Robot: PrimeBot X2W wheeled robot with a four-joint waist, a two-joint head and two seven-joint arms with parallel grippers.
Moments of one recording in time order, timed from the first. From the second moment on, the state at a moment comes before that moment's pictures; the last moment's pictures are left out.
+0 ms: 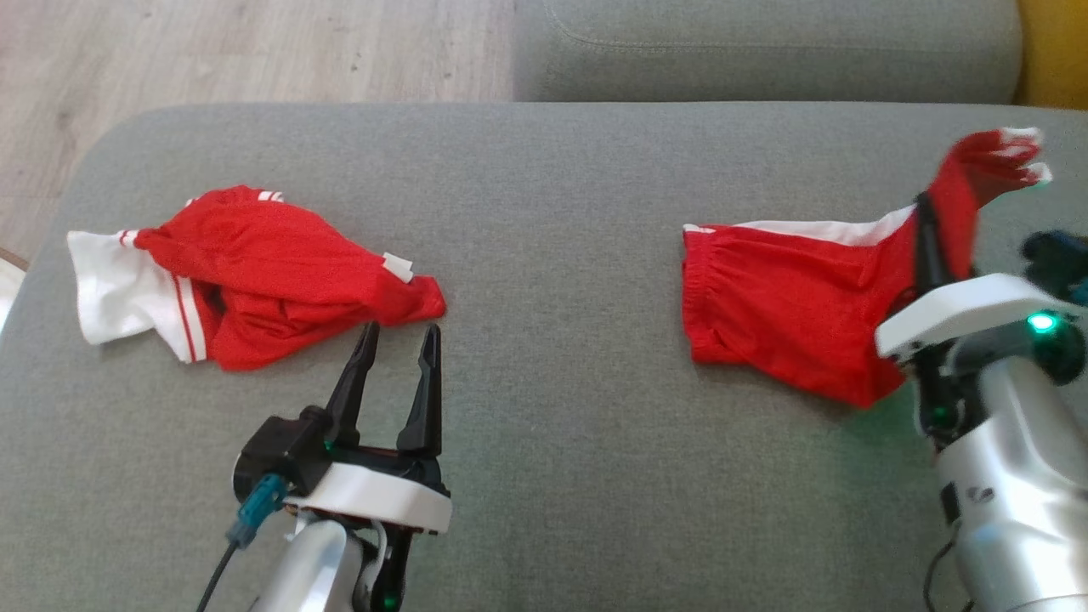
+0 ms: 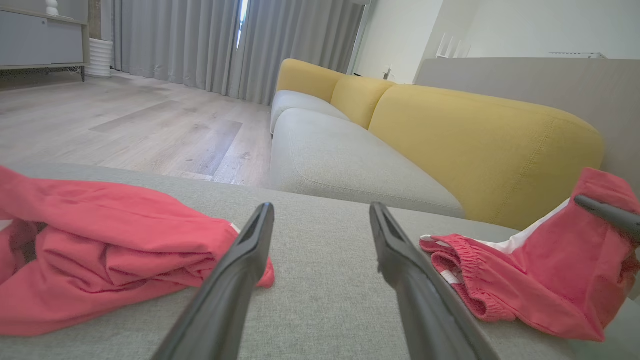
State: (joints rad) left arm -0.20 0.04 -0.32 0.35 -0.38 -0.10 -0.25; right arm -0.52 -0.16 0.00 0.73 0.45 0.13 -0.14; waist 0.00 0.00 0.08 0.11
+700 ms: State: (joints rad) left arm -0.19 0.04 -0.32 0.36 -0.39 -0.10 -0.25; right arm -0.56 -0.13 0.41 0.86 0.50 0.13 -0.11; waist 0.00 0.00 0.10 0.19
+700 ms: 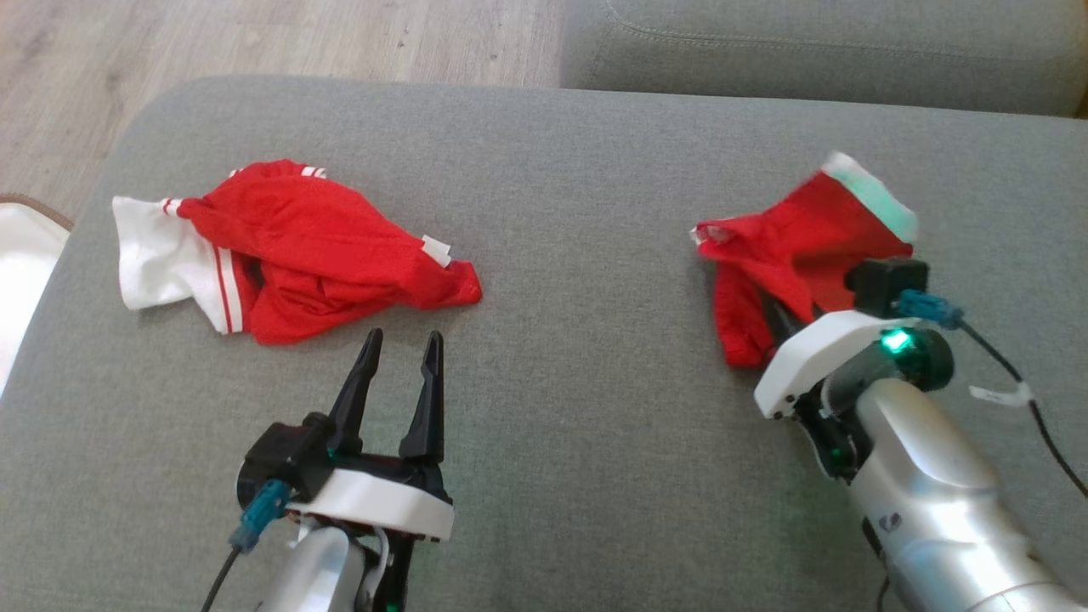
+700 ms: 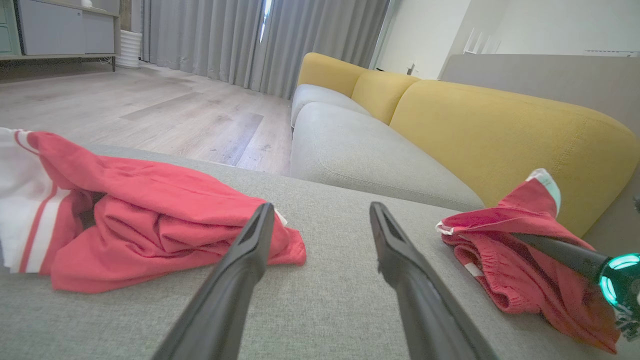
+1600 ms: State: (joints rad) left arm -0.19 0.04 -0.30 0.35 -0.39 -0.10 -0.25; right arm -0.65 -0.12 0.67 1.01 0.56 0.13 -0.23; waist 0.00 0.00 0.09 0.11
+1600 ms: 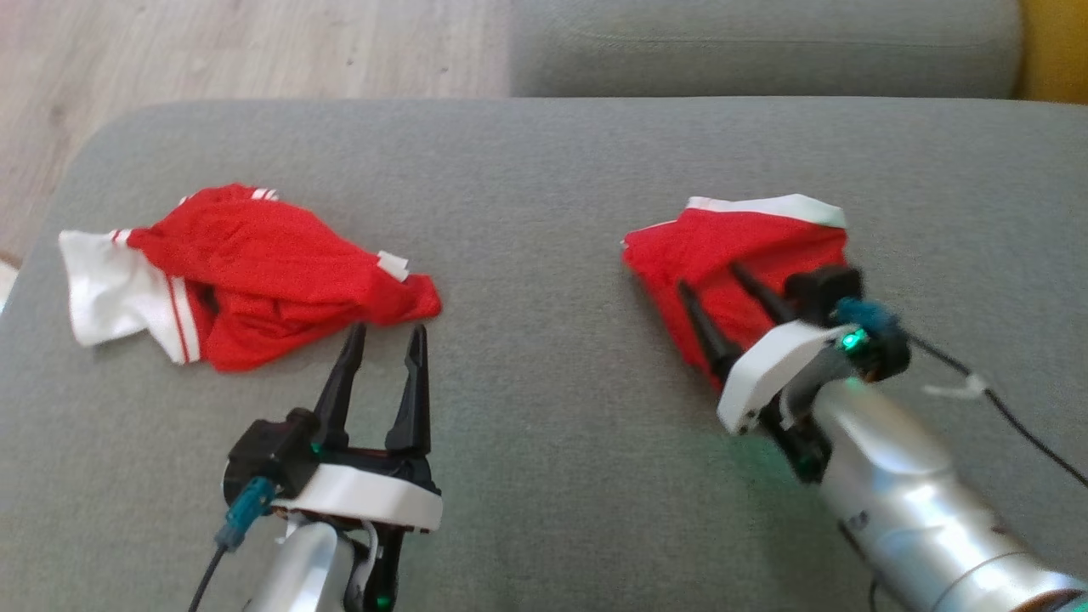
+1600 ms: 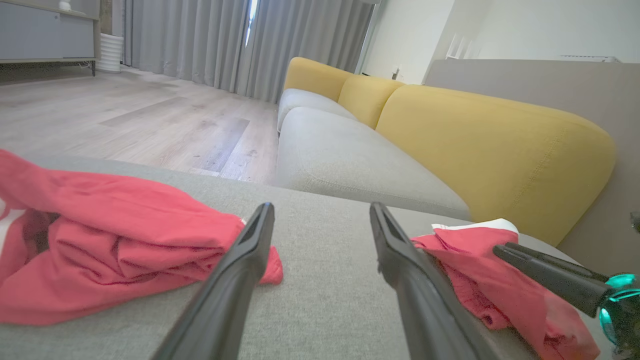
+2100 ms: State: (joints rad) left arm -0.19 0.04 -0.25 0.29 -0.37 -0.11 -0.25; right arm -0.48 -0.25 0.16 0.64 0.31 0.13 -0.25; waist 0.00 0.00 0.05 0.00
